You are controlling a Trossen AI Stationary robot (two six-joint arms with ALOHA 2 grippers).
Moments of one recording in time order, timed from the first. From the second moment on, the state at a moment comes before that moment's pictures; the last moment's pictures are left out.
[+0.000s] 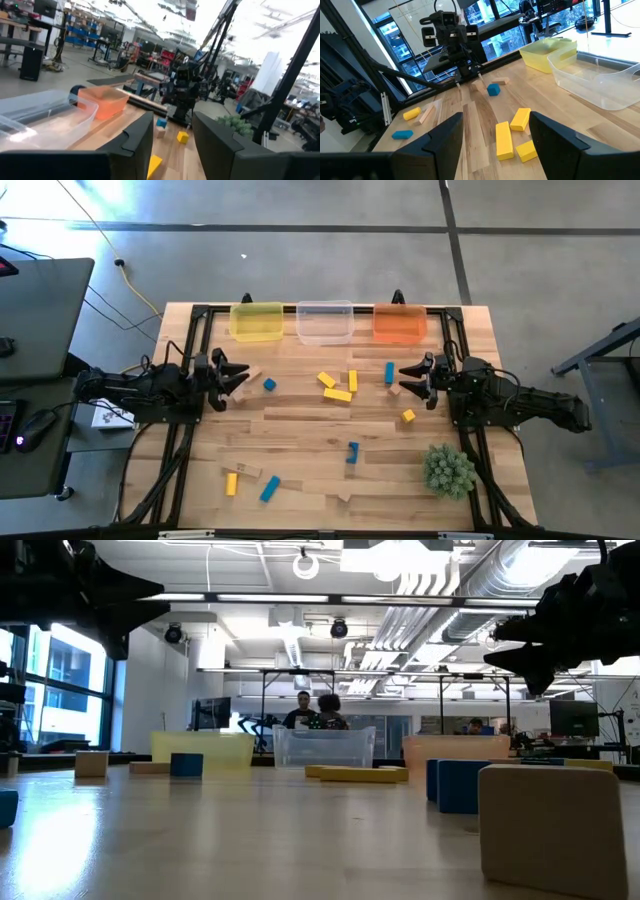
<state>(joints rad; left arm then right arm) 0.03 0.04 0.01 0.17 -0.31 -0.28 -0.27 0.09 0.01 0.04 -0.16 0.36</state>
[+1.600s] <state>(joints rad) 0.18 0.72 0.62 -0.50 -0.41 -0.29 -0.27 0.09 0.01 0.04 -0.16 0.36</state>
